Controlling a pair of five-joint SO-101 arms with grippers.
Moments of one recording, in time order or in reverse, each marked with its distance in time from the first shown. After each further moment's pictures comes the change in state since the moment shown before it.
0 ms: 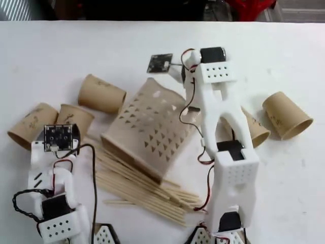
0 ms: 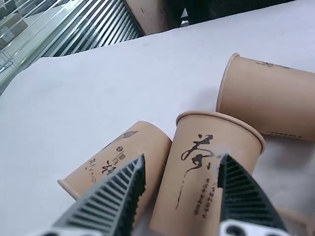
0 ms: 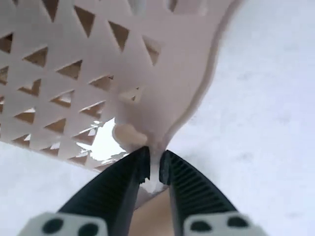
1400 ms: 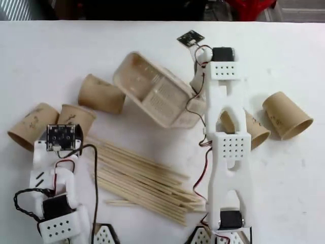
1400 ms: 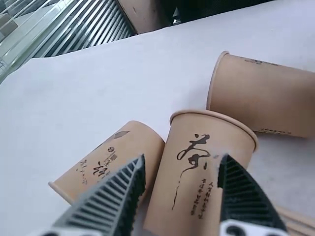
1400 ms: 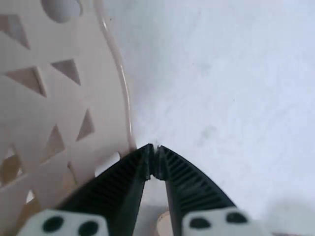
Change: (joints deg) left arm 1.5 0.0 0.0 0.9 0.0; right arm 2.8 23.5 -31.0 -0.9 -33.0
